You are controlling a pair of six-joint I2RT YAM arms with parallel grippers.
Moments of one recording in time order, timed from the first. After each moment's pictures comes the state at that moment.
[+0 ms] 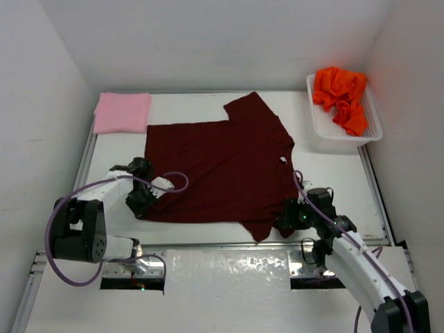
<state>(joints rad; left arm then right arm) -0.08 1.33 0.67 -0.88 0.02 0.72 0.26 0.64 0.16 -0.47 -0.26 0.35</state>
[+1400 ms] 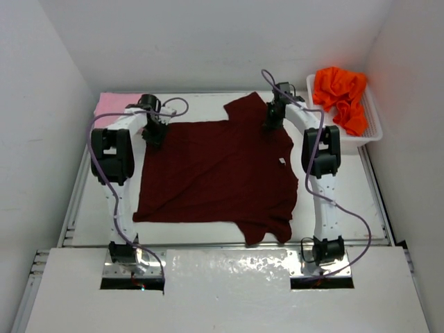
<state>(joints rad) -0.02 2.19 1.69 -0.76 0.07 0.44 0.15 2.48 2.04 -0.59 -0.09 0.32</state>
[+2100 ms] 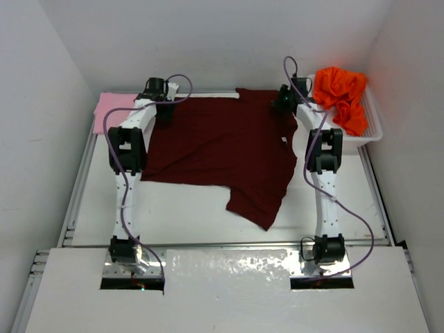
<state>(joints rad) -0.06 2.56 2.25 -0.61 -0.01 0.34 0.03 2.71 2.32 -0.28 -0.11 0.47</state>
